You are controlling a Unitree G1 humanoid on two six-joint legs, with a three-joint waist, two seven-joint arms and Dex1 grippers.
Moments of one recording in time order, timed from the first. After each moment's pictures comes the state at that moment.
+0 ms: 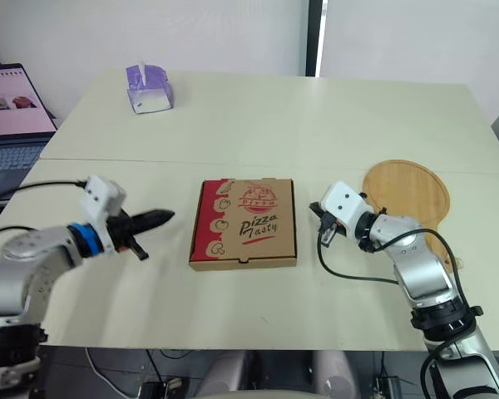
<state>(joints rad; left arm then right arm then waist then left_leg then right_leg) -0.16 0.74 0.17 -0.12 -0.41 0.62 -0.85 -0.36 -0.54 0.21 -0.18 0.02 0.40 0.71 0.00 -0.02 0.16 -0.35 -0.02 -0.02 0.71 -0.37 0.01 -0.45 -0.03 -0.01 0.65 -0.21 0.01</state>
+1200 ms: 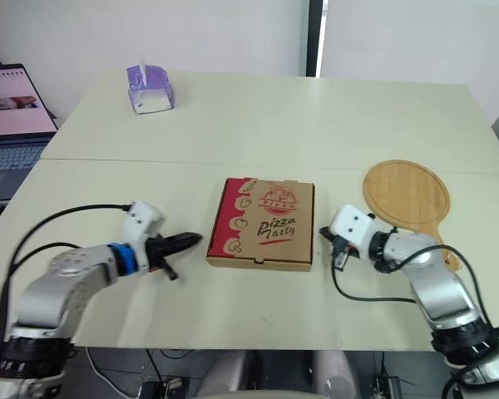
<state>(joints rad) -0.10 0.74 0.16 -0.18 -0.40 0.63 -0.83 -0.19 -0.69 0.10 -0.34 0.10 0.44 0.83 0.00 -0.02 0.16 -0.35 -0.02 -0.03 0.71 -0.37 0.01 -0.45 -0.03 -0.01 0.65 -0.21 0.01</state>
